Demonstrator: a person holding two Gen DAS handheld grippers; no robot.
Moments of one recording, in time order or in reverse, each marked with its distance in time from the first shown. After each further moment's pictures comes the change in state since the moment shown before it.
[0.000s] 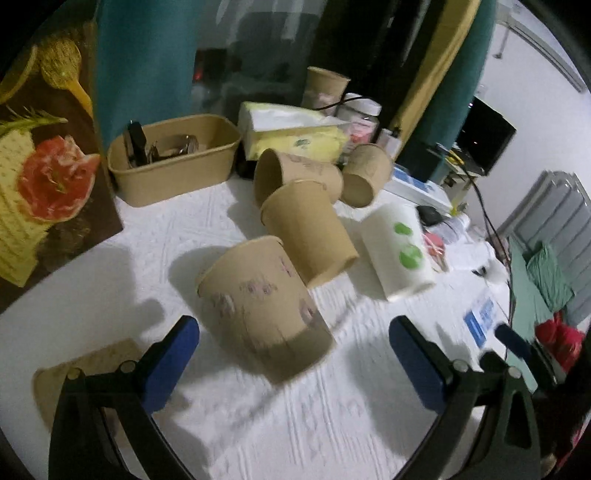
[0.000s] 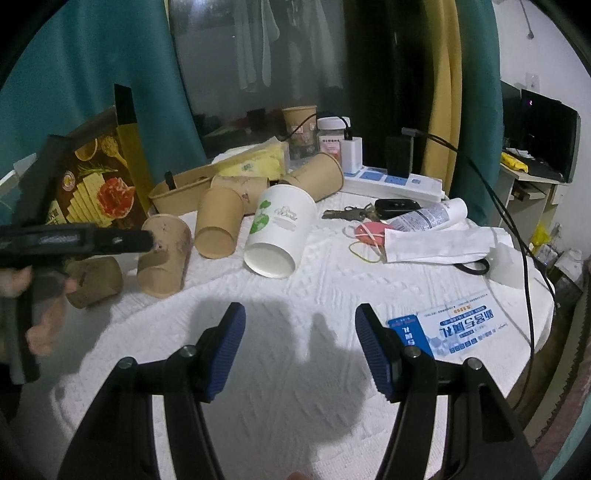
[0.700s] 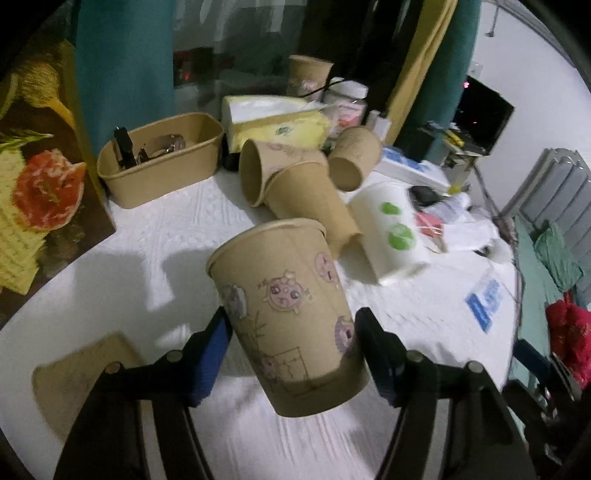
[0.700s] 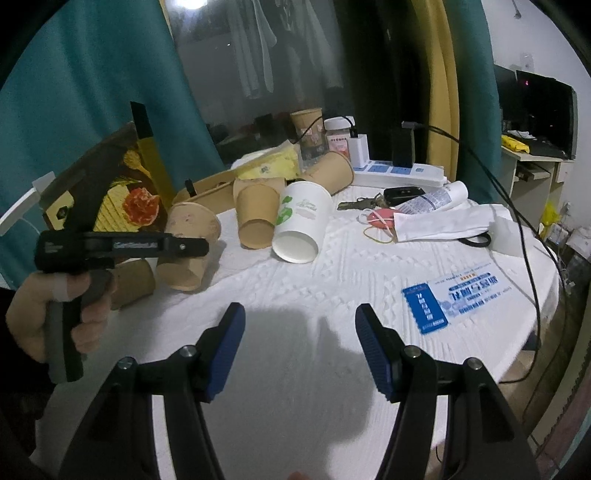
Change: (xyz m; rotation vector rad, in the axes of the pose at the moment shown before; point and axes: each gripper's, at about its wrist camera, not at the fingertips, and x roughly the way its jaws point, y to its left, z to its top) left arm -0.015 -0.028 -0.014 0.084 0.013 0.035; right arm -0.049 0.018 -0.023 0.079 -0.008 0.056
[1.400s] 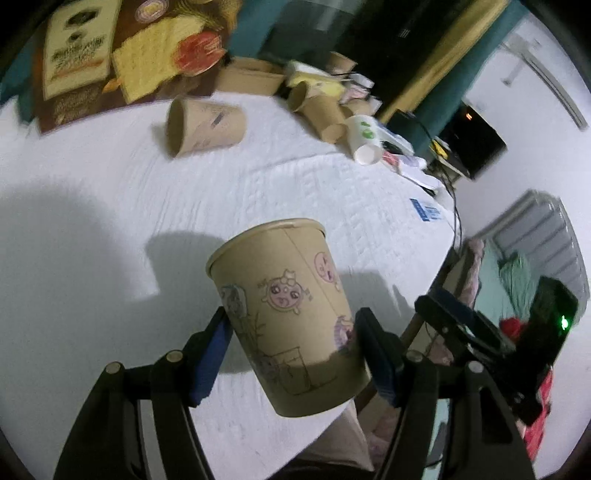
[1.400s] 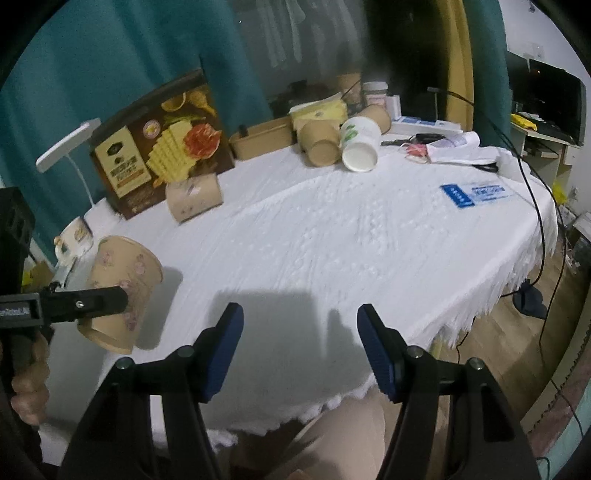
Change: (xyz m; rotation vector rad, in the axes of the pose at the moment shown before) left arm -0.142 0.027 -0.210 -0.276 0.034 -0.103; right arm -0.074 0.079 -0.106 -0.030 0.122 0.043
